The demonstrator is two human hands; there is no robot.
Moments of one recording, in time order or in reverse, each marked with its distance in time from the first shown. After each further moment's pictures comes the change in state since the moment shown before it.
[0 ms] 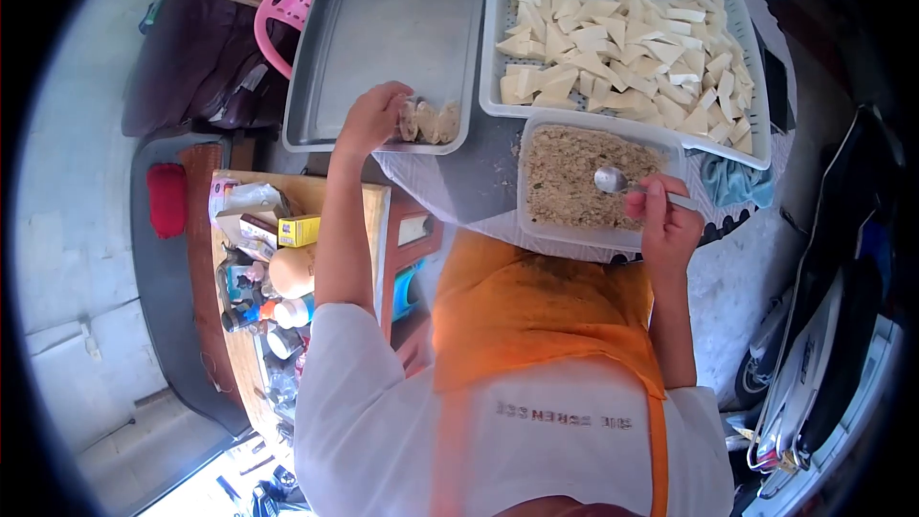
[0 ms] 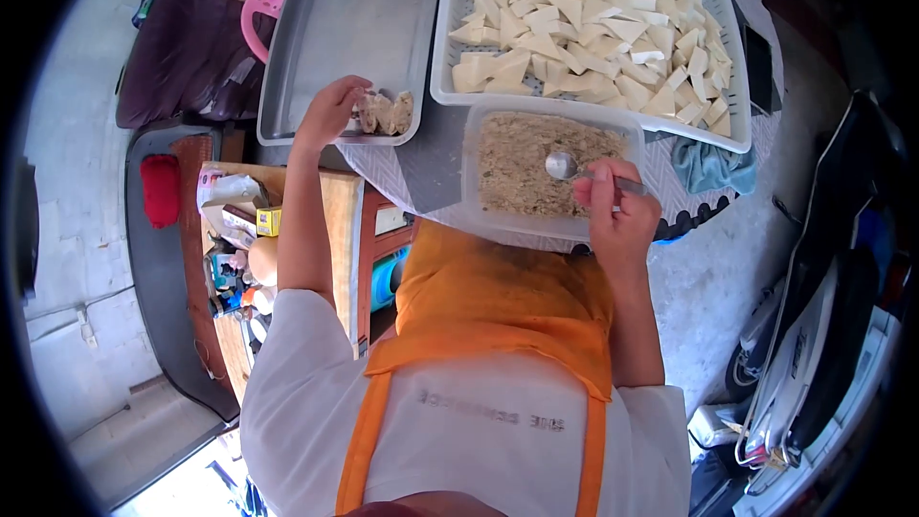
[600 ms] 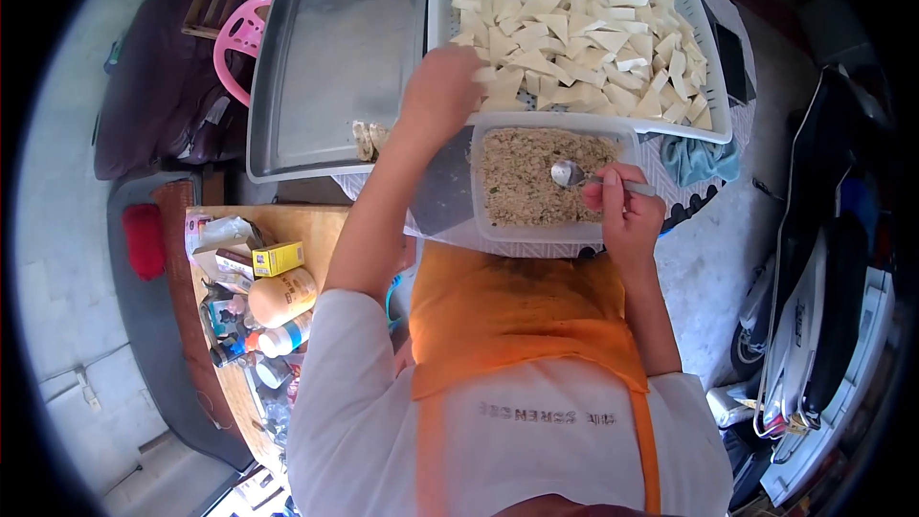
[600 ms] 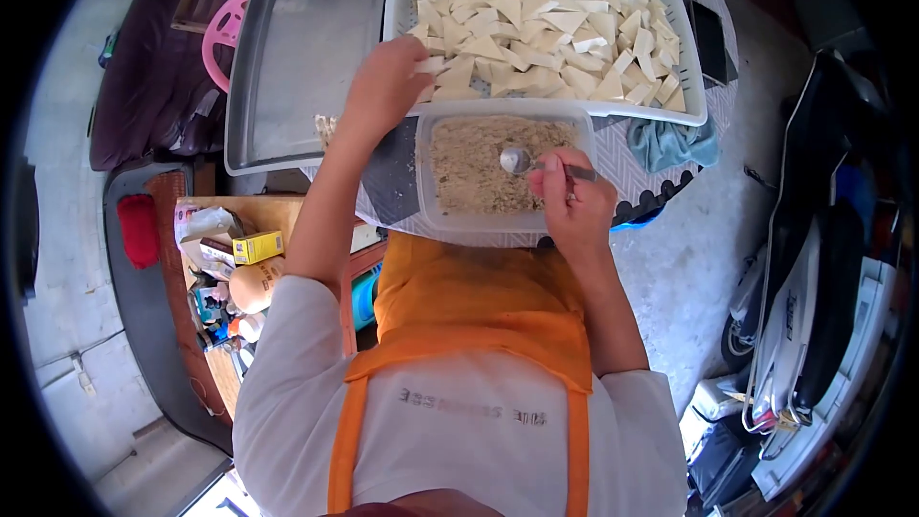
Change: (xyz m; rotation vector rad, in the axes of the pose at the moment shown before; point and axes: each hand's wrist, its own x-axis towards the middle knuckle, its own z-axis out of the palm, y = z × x) left_hand 0.040 0.146 0.075 0.290 -0.031 0.353; right_hand -0.002 0.003 -0.001 -0.045 0.014 -0.045
